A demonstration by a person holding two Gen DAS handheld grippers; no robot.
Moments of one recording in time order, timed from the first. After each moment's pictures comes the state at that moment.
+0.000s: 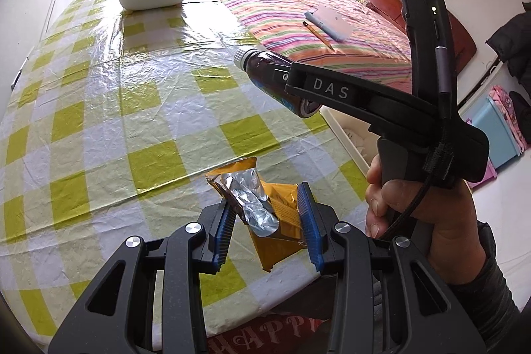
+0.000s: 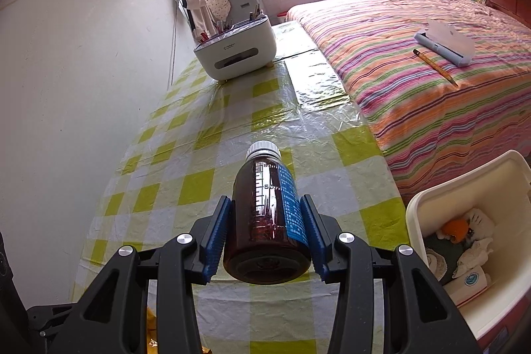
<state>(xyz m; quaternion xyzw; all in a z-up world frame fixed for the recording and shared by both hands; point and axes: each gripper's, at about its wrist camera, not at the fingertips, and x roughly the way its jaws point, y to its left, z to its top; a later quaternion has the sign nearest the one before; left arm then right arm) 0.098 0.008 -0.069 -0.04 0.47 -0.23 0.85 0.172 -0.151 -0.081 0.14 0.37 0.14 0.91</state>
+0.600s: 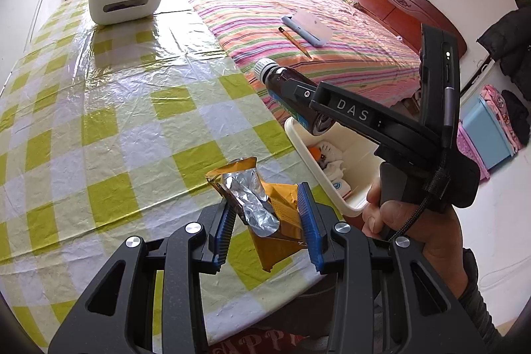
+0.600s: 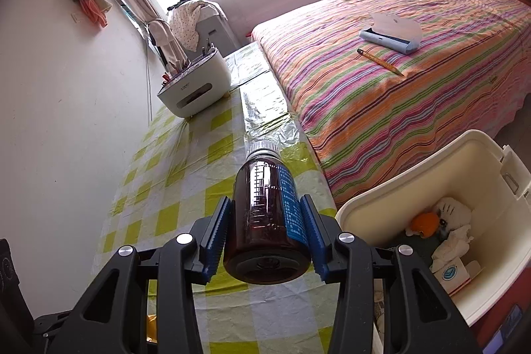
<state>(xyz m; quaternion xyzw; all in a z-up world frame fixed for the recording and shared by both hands) 0.117 -0.044 -0.056 -0.04 0.46 -0.25 0.85 0.163 -0.228 -0.081 0.22 0.34 0.09 0.91</state>
